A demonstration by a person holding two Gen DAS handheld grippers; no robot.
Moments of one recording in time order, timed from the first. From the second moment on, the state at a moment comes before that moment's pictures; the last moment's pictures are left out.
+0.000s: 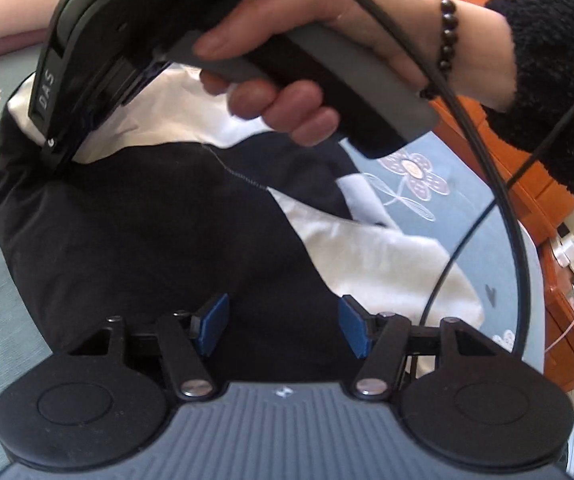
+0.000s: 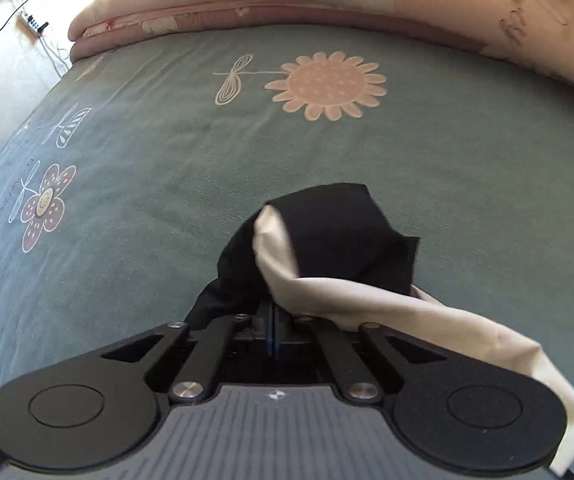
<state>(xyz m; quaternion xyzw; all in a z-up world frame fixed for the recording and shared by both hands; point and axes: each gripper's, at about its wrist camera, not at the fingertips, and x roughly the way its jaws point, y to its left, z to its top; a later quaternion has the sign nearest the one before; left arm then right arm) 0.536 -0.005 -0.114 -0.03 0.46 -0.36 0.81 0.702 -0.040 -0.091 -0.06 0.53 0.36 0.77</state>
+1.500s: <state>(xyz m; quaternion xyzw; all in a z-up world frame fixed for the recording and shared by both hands) 0.594 0.028 -0.104 -0.05 0.42 -0.31 0.85 0.786 -0.062 -0.008 0.07 0.55 0.34 0.76</state>
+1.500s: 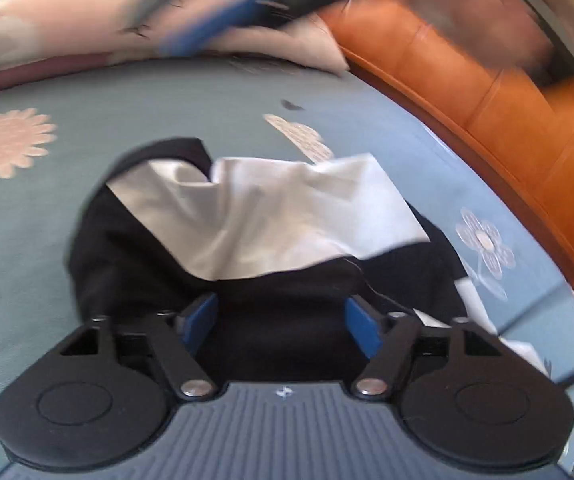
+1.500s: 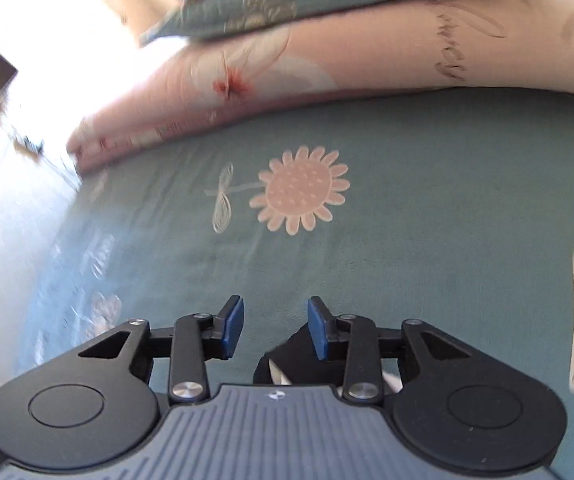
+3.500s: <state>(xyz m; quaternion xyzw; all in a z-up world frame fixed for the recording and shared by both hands) 0.480 0.002 -0.048 0.00 0.46 -0.34 0.82 0.639 -0.219 -0.092 0.10 0.55 0.22 0.80</state>
